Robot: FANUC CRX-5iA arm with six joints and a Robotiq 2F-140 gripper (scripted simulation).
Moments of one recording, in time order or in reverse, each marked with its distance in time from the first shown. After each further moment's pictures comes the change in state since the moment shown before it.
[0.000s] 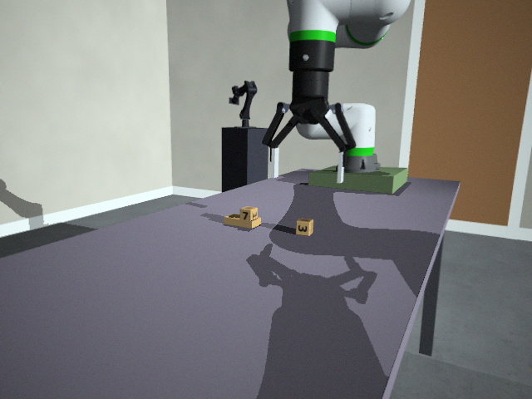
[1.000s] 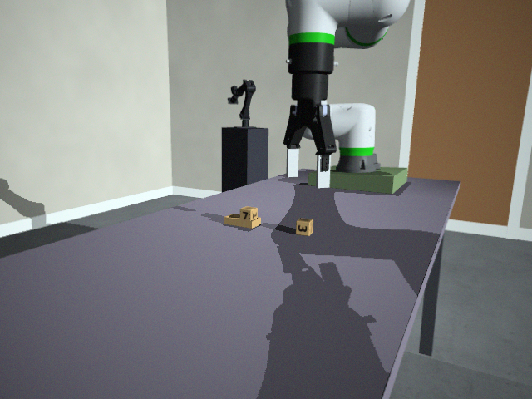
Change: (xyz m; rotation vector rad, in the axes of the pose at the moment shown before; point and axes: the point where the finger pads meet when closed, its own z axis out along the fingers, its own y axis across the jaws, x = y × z) arm 0.000 0.000 0.005 0.004 -0.003 0.845
